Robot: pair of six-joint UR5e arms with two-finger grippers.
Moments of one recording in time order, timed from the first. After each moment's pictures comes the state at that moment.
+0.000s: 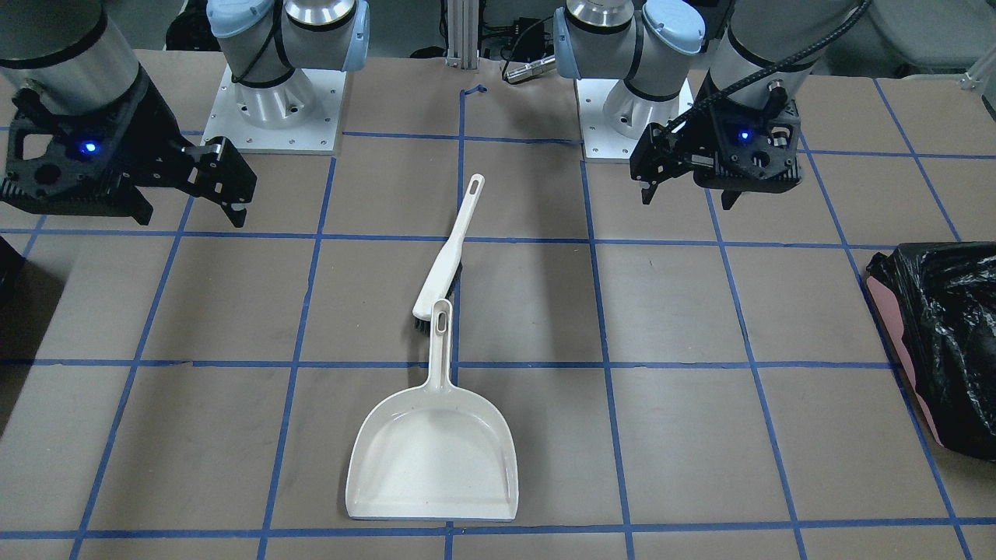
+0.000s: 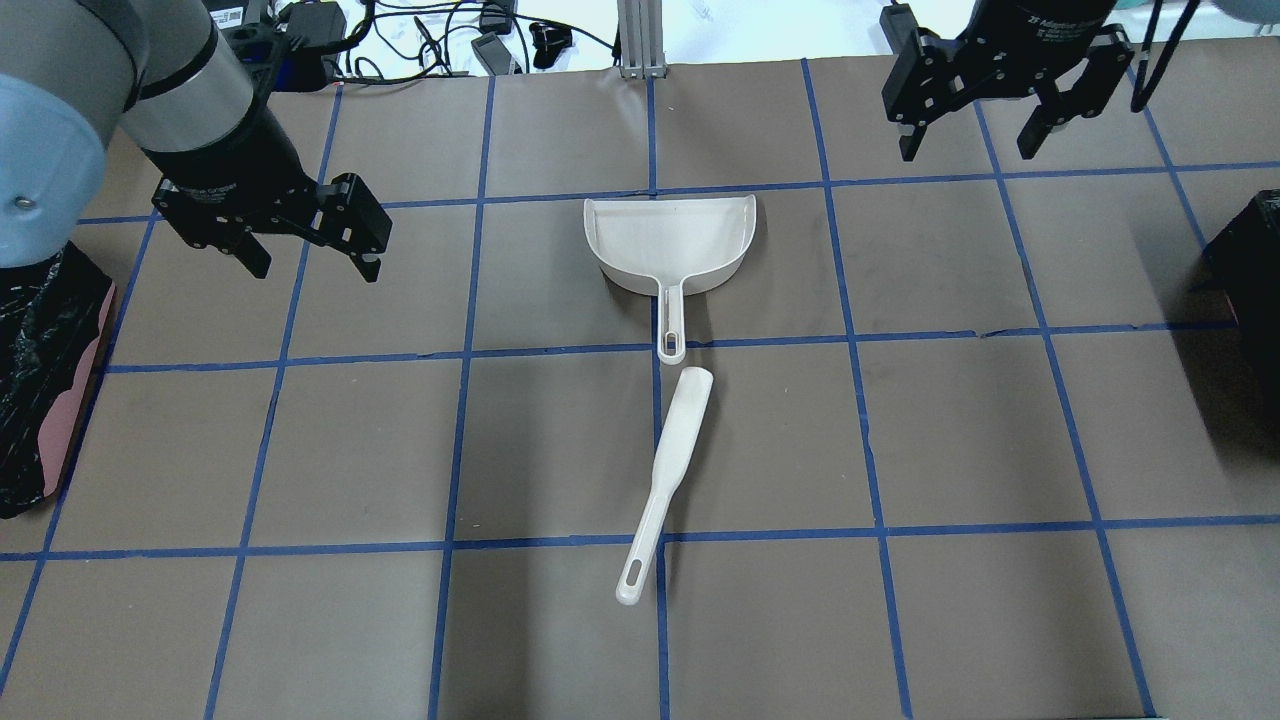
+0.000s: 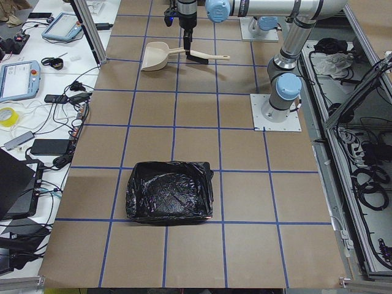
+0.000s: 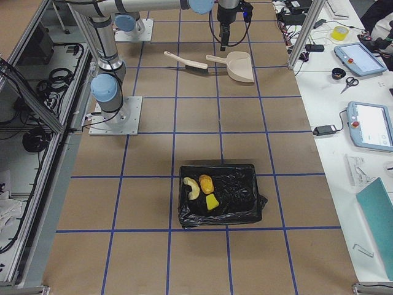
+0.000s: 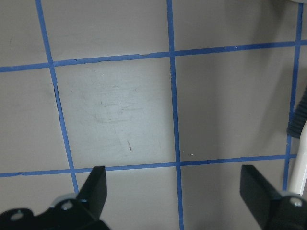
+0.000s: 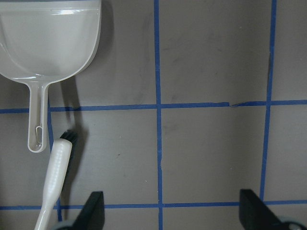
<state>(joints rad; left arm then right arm) -1.54 -1.55 -1.61 -1.58 1.60 0.10 1.53 -1.48 1.38 -1.45 -1.56 -0.01</state>
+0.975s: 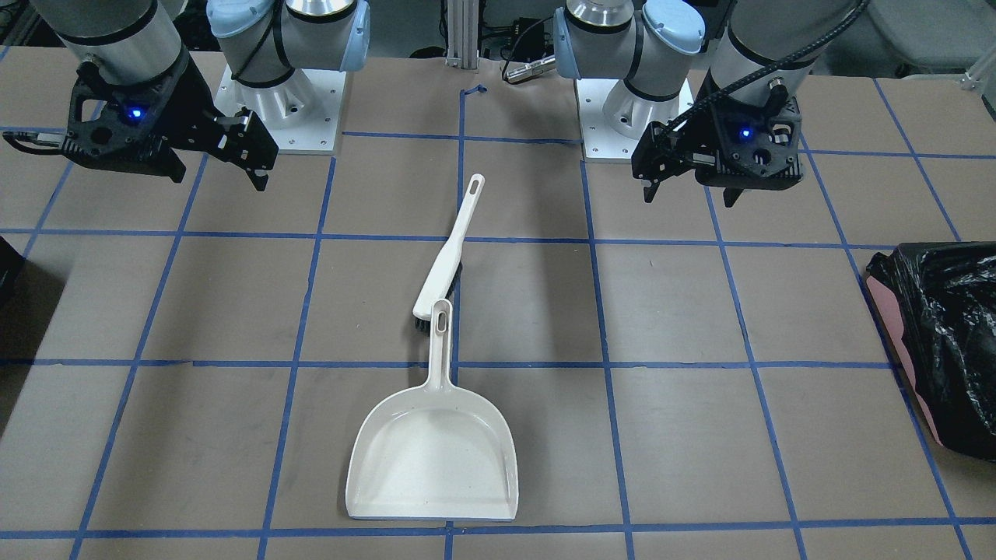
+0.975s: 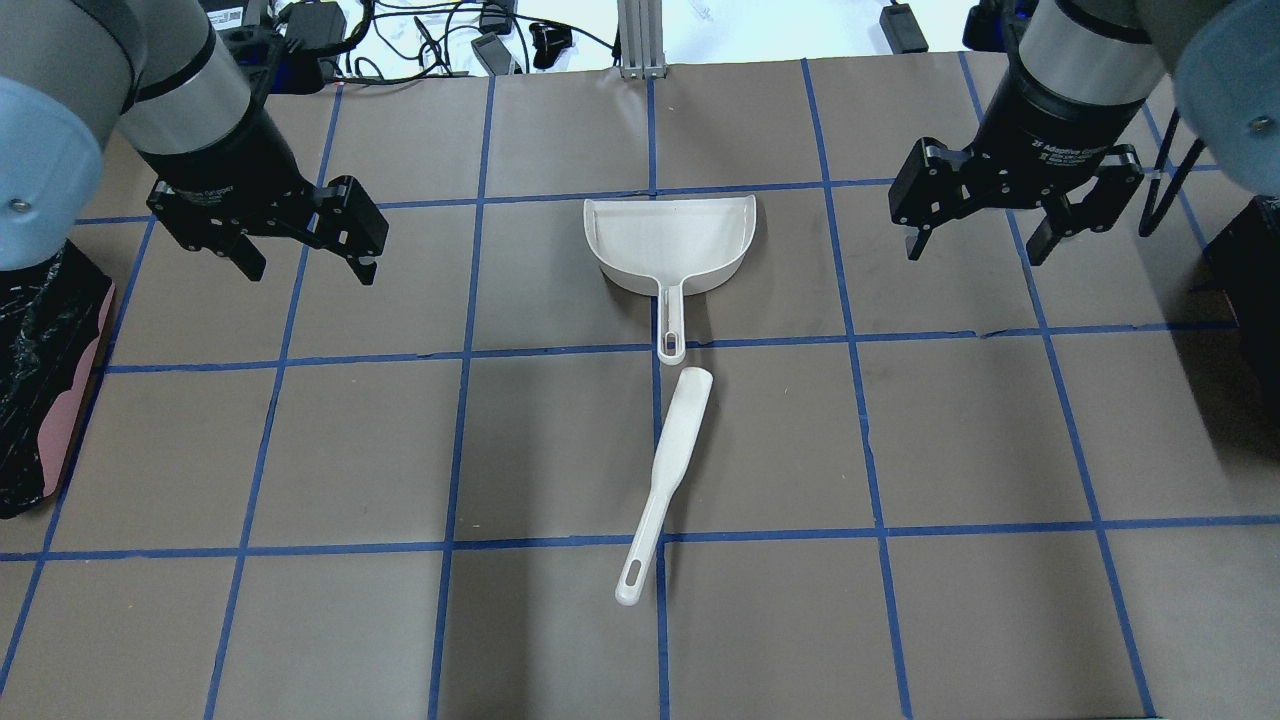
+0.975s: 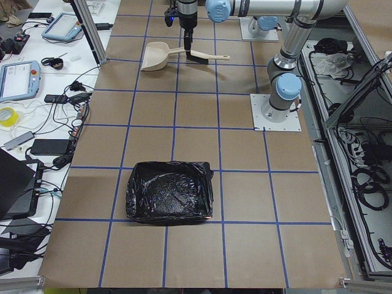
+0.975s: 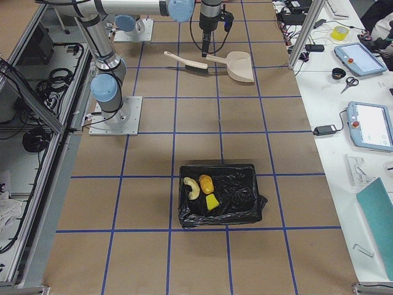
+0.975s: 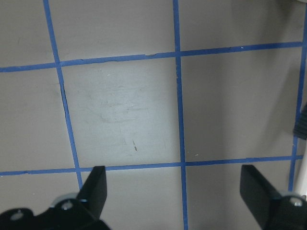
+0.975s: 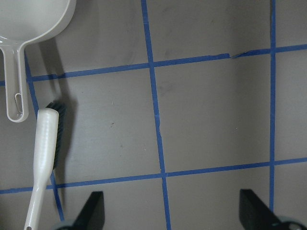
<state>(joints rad) -1.54 -1.54 -1.61 -1.59 1.61 0.09 1.53 -1.61 1.59 -1.49 -1.56 0.07</state>
